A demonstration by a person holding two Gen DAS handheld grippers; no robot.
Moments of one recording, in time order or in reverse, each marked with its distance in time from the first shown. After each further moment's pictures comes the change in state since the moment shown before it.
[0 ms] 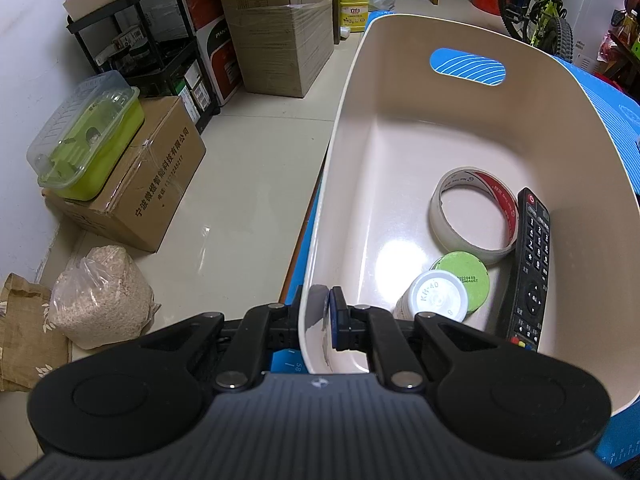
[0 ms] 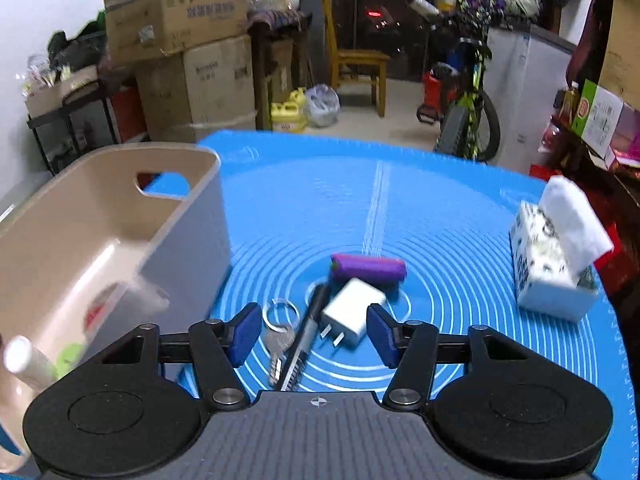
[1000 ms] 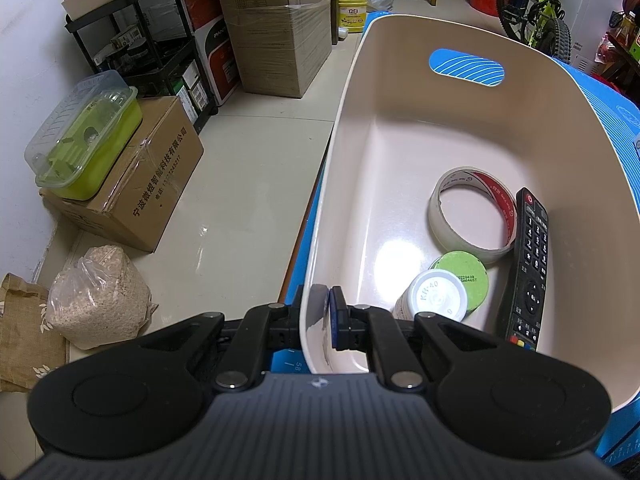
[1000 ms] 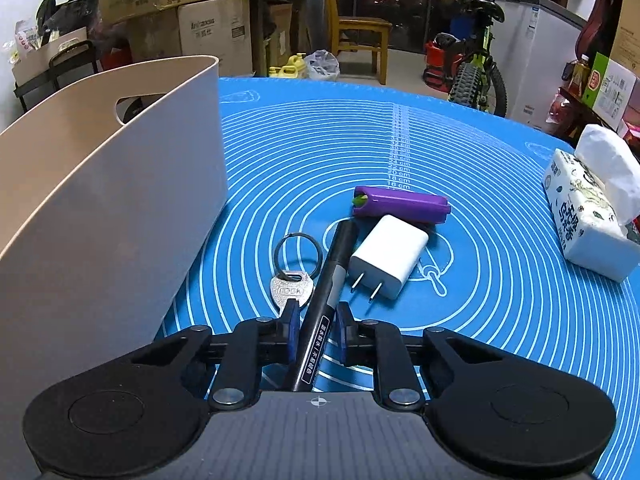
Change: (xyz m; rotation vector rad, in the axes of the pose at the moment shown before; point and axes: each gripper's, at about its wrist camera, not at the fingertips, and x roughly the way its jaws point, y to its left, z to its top) left arm 0.000 0.001 0.000 -0.002 -0.001 -0.010; right arm 0.052 0.019 -0.029 0.003 0.079 -0.006
